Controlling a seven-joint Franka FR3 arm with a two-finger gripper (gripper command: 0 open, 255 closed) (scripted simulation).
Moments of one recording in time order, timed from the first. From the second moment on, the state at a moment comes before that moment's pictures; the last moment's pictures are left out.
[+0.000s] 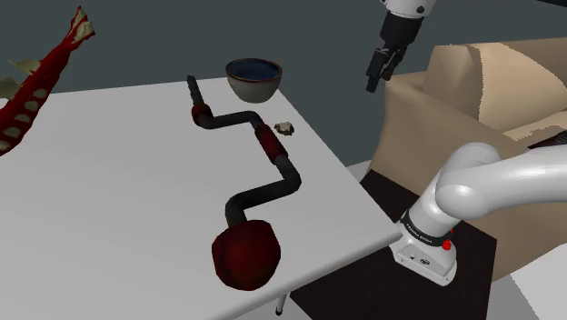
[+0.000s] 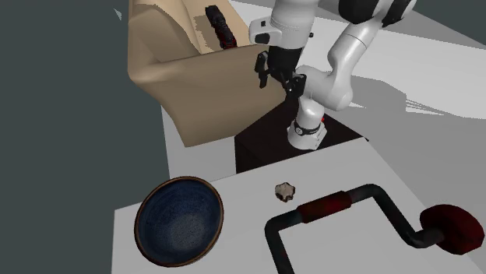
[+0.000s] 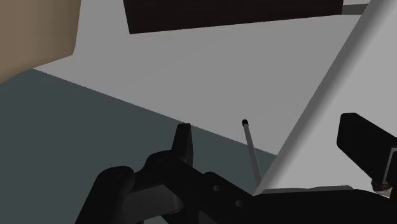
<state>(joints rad) -0.02 -0.82 0.04 -2.30 -0.03 1.50 0.01</state>
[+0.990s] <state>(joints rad) 0.02 -0.61 0.28 -2.35 0.06 1.88 0.26</state>
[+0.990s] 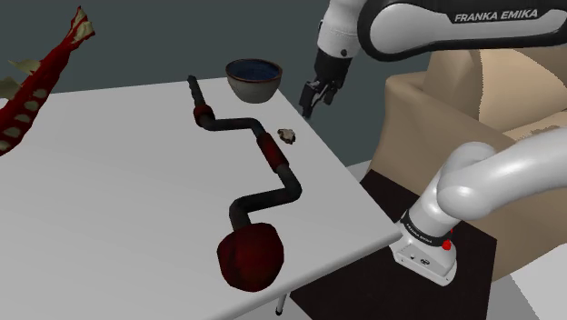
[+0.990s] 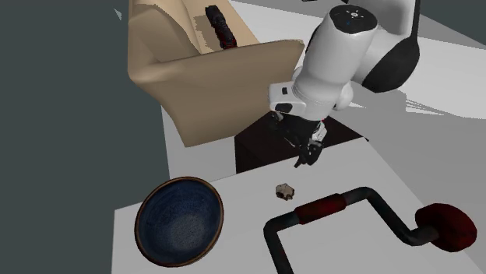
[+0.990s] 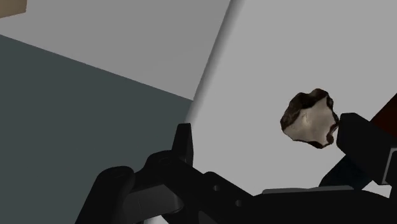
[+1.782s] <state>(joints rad) 0.00 -0.40 0.42 -2.33 0.01 2.12 0.42</state>
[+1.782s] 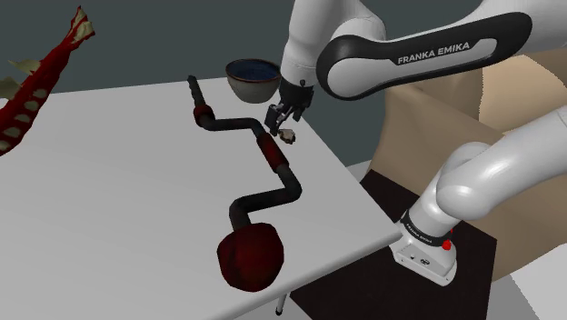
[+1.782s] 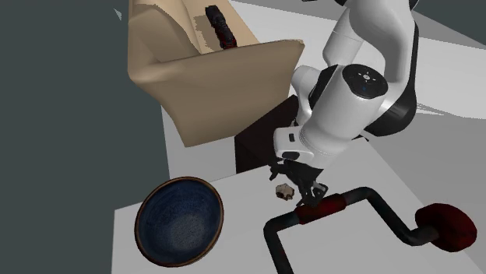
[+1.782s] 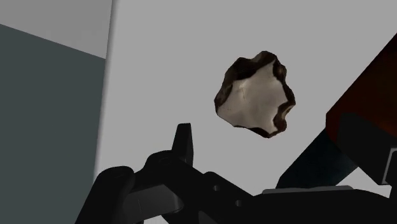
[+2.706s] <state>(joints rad) 0.00 -0.39 0.42 -2.34 0.01 2.16 0.42</state>
